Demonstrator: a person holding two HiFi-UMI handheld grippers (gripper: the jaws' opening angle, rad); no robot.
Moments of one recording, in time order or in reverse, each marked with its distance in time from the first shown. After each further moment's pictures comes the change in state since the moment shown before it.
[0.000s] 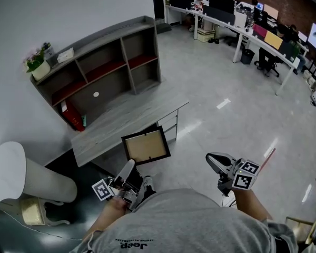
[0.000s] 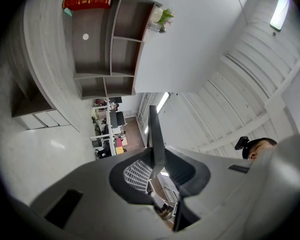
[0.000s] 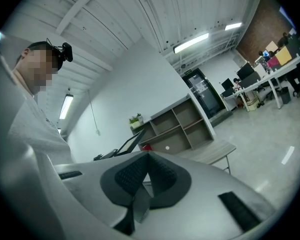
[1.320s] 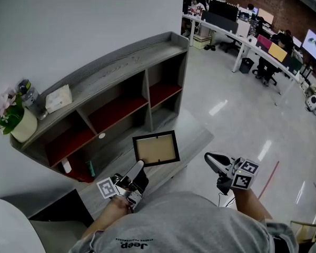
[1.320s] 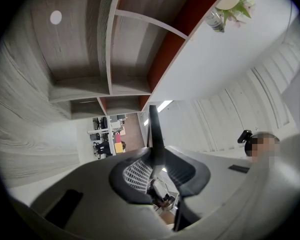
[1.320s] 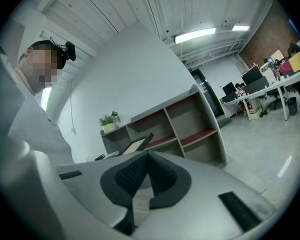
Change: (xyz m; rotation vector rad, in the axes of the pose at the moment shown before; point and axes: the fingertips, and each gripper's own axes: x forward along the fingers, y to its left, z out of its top) left arm 0.130 0.175 0.313 -0.105 0.164 -0.045; right arm 0.350 -0.119 0.104 -0.063 0.001 -0.092
